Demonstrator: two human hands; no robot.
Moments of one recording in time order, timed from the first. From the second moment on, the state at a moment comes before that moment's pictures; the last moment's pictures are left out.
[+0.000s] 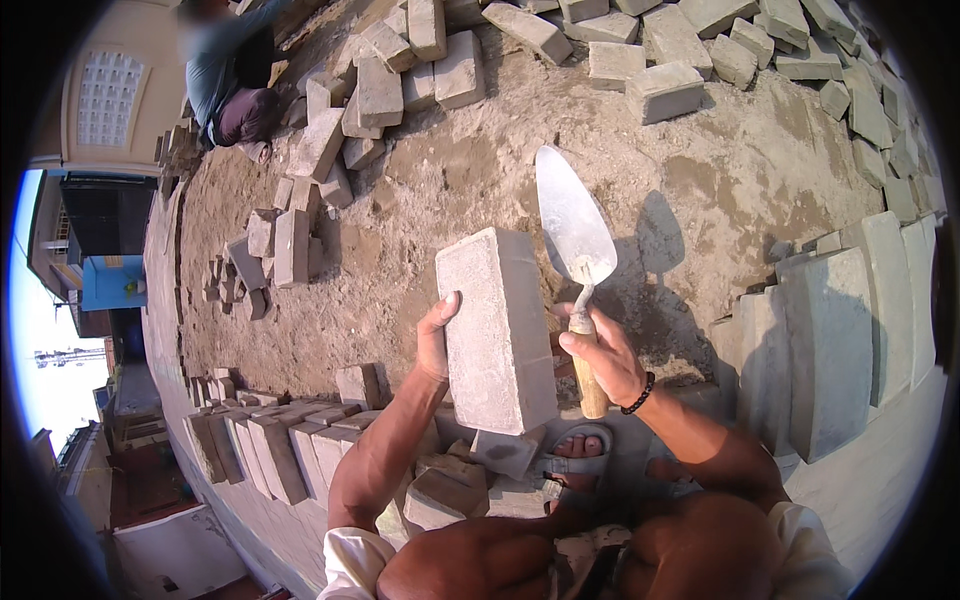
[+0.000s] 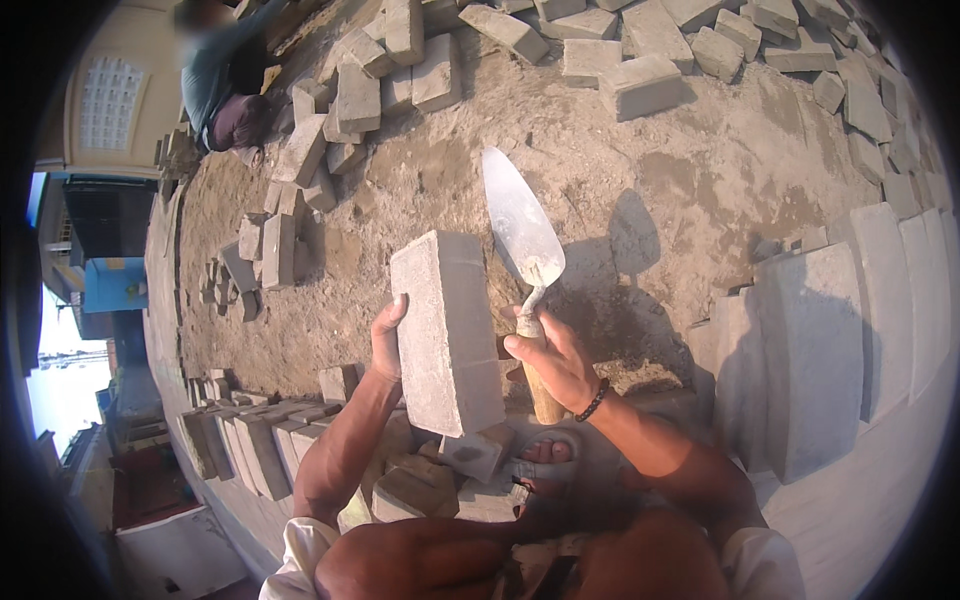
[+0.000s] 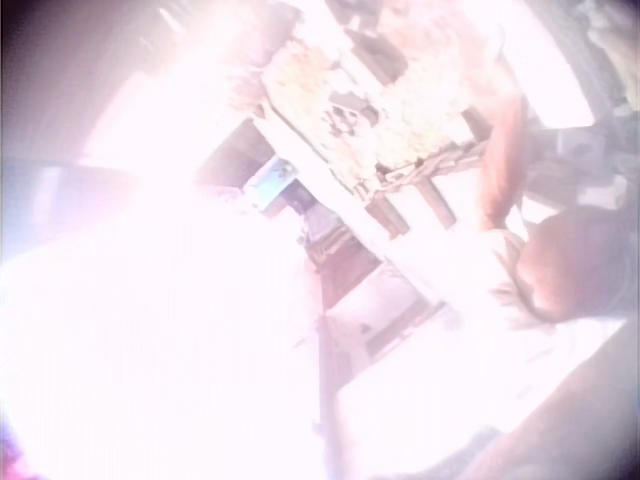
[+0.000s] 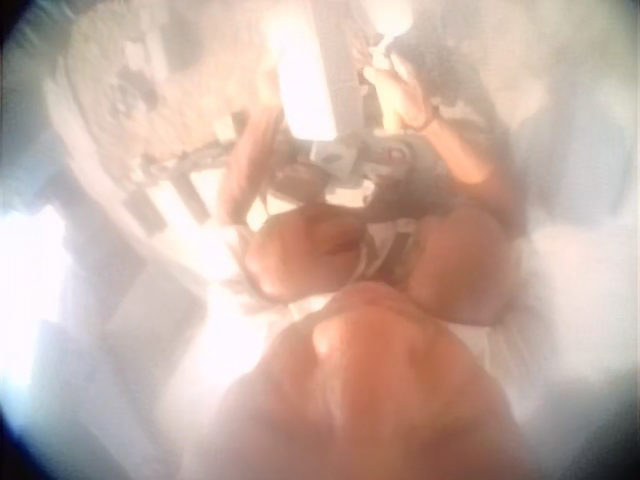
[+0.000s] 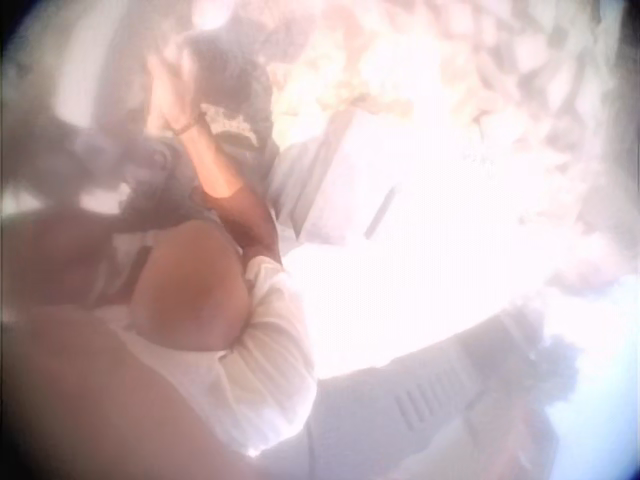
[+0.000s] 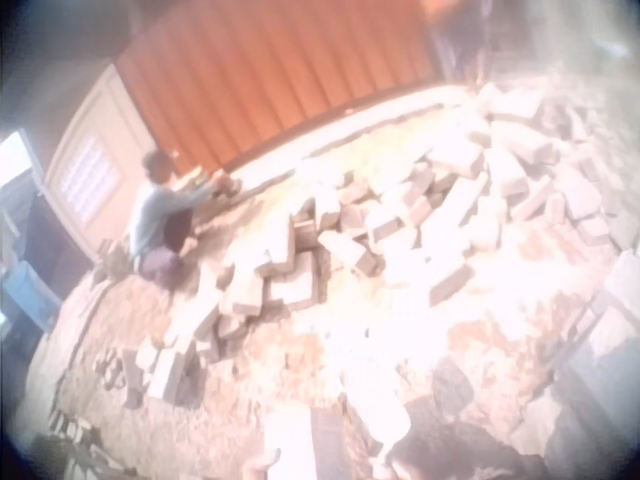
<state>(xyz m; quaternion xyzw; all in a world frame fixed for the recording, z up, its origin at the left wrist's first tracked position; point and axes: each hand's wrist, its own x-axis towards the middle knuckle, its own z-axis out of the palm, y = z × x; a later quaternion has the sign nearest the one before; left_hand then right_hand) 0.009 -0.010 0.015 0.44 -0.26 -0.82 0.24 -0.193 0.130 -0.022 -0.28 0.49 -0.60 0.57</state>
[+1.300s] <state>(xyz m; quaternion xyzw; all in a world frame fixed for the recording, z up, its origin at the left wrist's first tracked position) -0.001 0.012 0.032 0.44 -0.30 -0.82 0.22 -0.224 0.149 -0.064 -0.30 0.69 -0.41 0.51</state>
